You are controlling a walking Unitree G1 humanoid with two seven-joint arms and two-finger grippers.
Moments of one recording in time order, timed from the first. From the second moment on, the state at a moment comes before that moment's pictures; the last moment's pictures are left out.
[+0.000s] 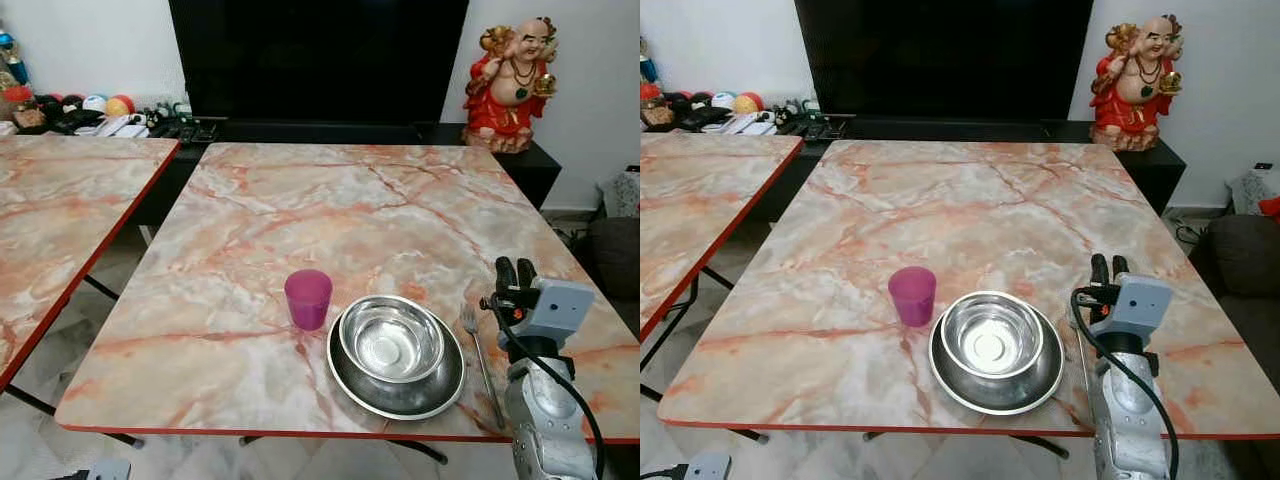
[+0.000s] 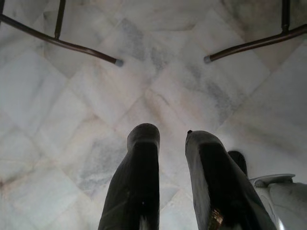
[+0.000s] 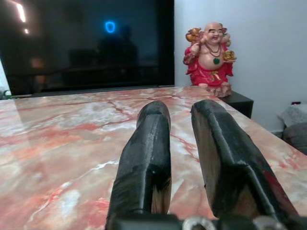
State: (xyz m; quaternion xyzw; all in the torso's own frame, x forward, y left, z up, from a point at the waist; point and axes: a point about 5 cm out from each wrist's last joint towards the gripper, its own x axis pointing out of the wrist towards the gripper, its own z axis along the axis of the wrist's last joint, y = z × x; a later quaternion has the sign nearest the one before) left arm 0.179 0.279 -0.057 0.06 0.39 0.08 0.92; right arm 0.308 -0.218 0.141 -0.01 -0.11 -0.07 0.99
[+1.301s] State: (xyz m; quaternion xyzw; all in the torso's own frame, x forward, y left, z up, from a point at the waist) left arm 0.163 0.271 -0.068 0.04 0.40 0.10 0.91; right arm 0.318 -0.185 0.169 -0.02 -0.19 -0.01 0.98
